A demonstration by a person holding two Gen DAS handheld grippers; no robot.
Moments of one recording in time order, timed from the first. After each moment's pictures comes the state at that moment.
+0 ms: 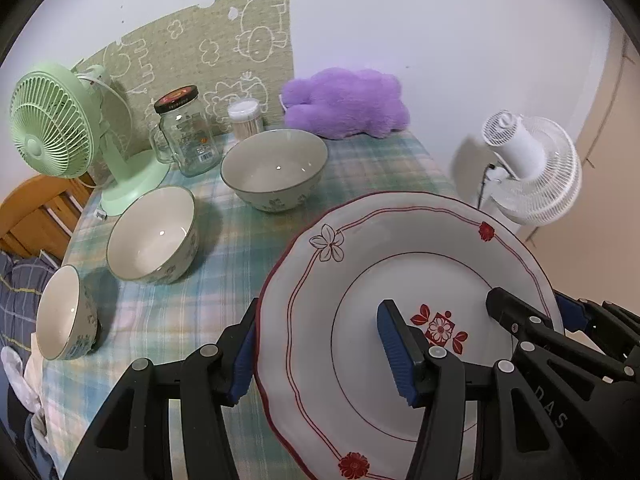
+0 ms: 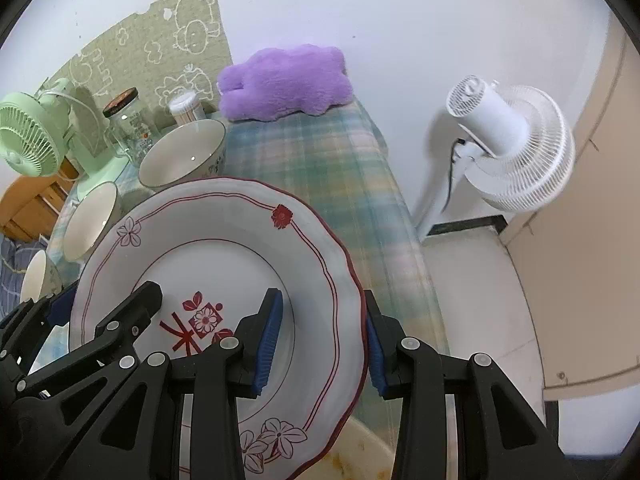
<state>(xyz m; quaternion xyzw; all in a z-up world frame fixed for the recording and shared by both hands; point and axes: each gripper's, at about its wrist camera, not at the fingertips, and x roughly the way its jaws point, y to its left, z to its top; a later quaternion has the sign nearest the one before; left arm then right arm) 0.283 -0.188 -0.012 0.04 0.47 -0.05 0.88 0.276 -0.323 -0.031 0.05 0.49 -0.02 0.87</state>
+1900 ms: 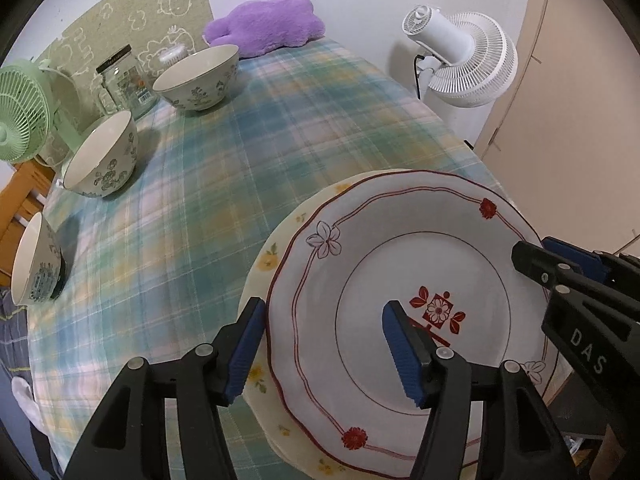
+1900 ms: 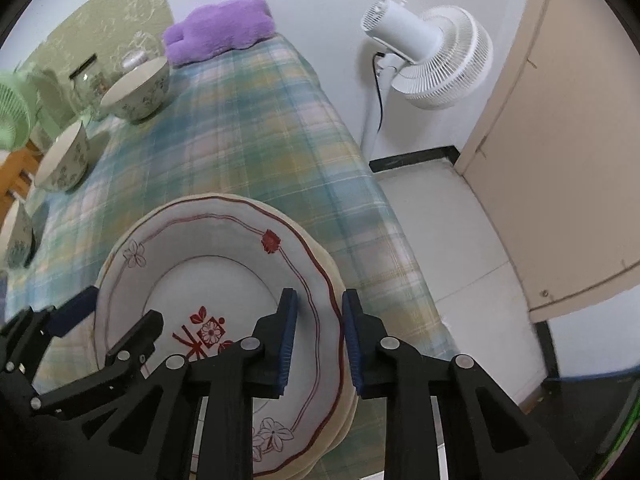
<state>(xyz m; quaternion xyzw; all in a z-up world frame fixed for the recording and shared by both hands) 0.182 -0.214 -0.069 0.12 0.54 -0.13 0.82 0.149 -0.347 -0.078 0.07 0.54 -0.10 0.83</state>
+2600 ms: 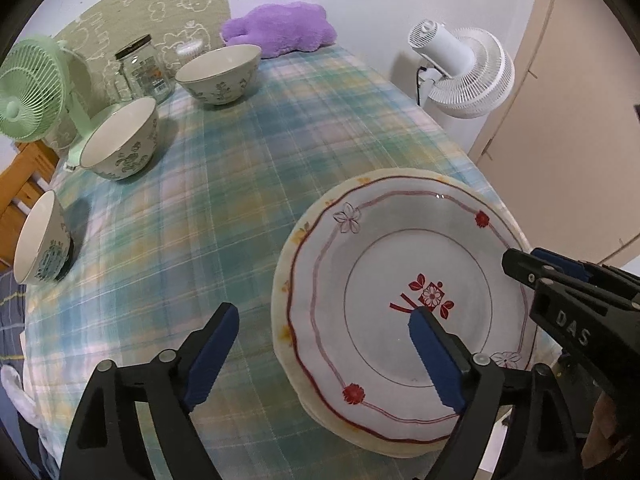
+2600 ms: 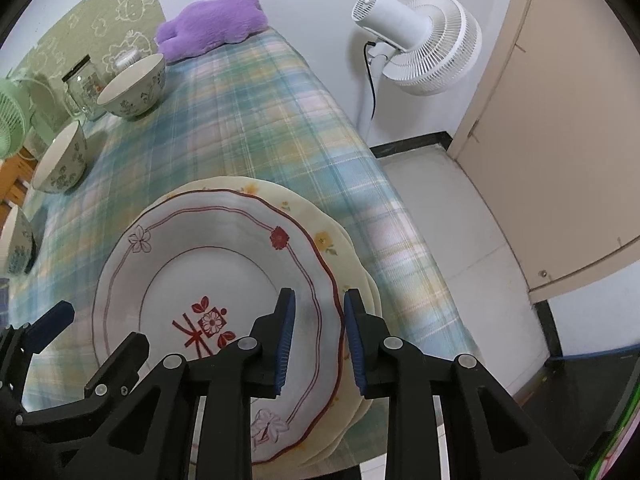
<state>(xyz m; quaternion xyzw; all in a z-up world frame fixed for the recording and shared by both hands) 0.168 -0.185 -0.050 0.08 0.53 -0.14 0.83 0.137 -0.338 -0.074 0.10 0.55 -0.12 0.82</state>
